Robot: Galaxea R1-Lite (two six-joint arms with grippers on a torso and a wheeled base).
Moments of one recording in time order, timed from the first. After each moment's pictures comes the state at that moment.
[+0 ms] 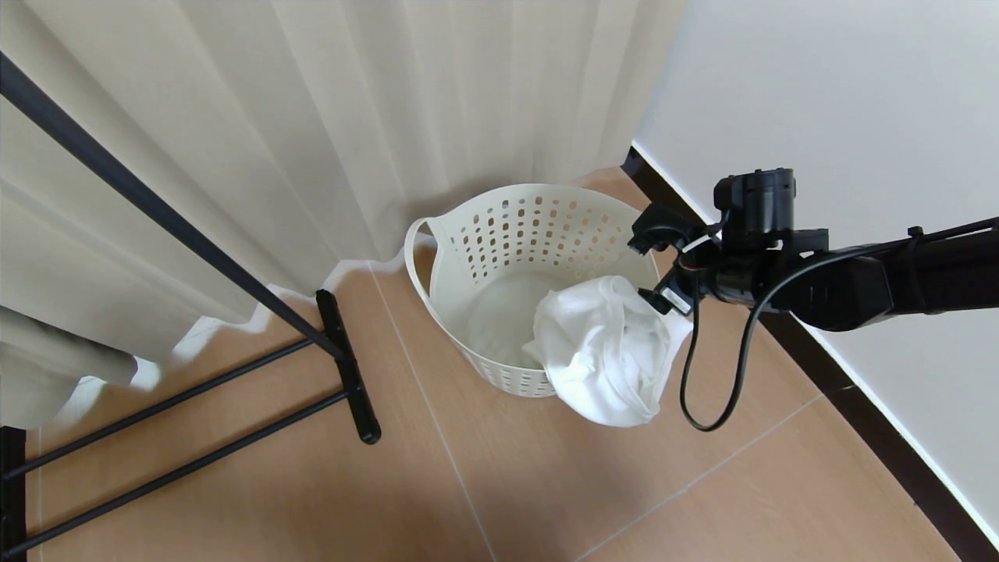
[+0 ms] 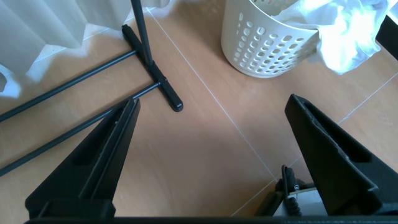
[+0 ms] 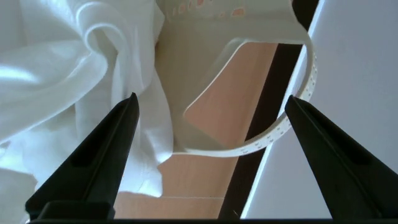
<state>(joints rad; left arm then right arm) -0.01 0.00 -0.03 0.07 -0.15 0.00 0.32 2.01 -1.37 -0.21 -0.25 -0.69</state>
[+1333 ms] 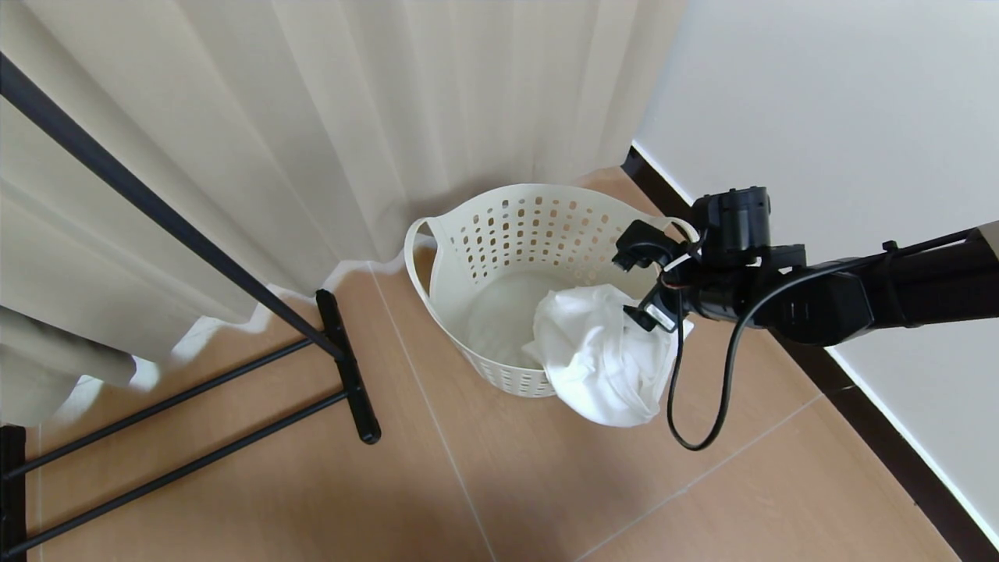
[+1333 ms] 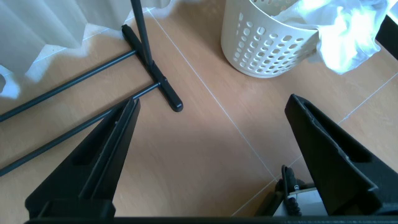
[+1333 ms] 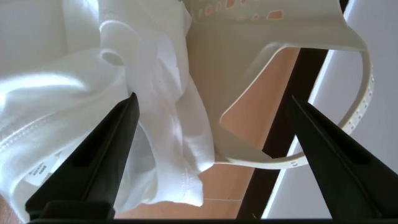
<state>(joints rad) -0.01 0.00 -0.03 0.07 -0.15 0.00 0.36 2.02 -1.32 -0.21 -0.25 -0.65</state>
